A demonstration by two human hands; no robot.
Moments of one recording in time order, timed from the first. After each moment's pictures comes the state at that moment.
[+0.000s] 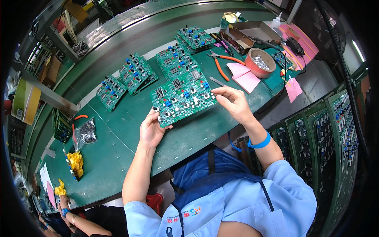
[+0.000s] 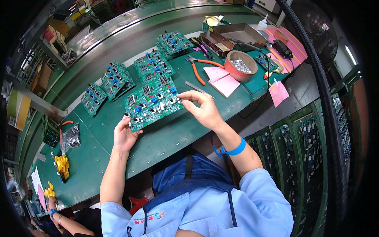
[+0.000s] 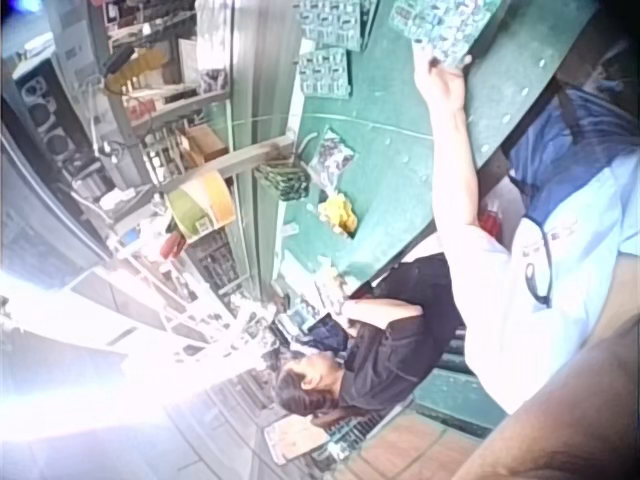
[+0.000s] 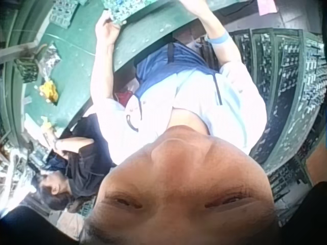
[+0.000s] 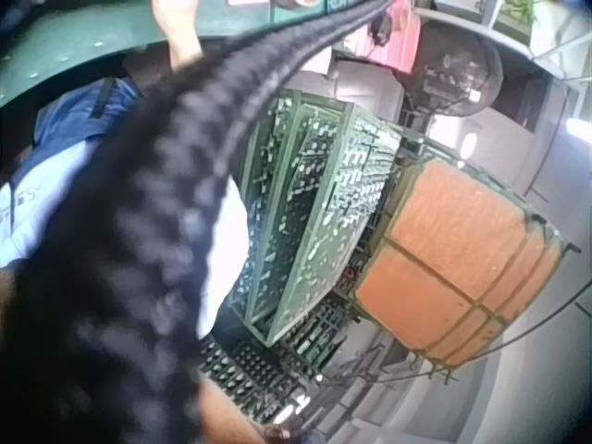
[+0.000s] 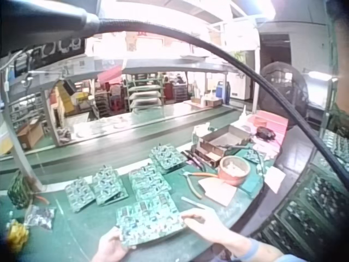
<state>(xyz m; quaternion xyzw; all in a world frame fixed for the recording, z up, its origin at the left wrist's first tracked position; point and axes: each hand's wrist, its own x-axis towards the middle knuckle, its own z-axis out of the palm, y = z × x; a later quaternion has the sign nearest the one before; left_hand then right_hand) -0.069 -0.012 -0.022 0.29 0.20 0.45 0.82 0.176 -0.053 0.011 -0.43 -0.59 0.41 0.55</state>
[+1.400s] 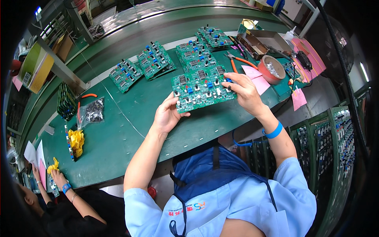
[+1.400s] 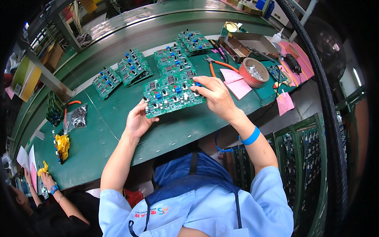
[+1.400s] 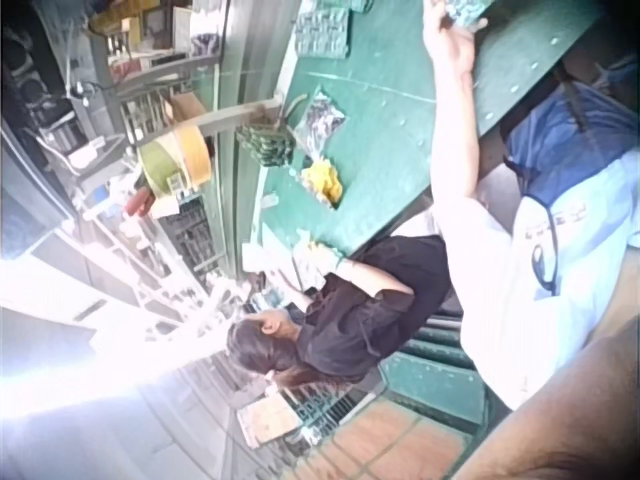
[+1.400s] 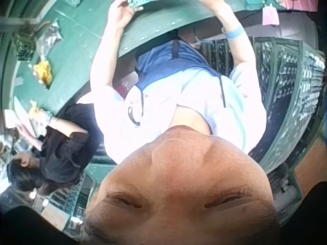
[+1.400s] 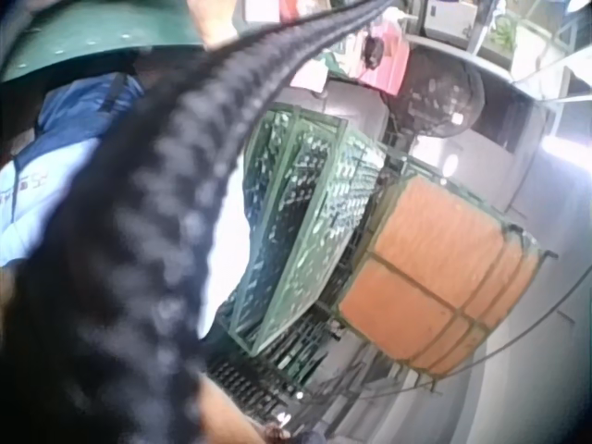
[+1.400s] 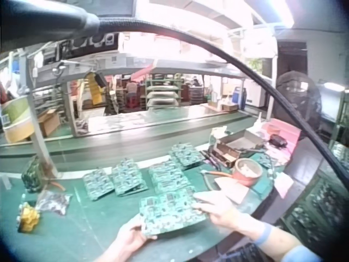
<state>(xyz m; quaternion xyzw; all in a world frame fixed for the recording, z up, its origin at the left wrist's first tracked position) -0.024 0.012 -0.015 0.33 0.13 0.37 0.86 0.219 -0.037 0.021 -0.42 -0.81 -0.14 0.37</state>
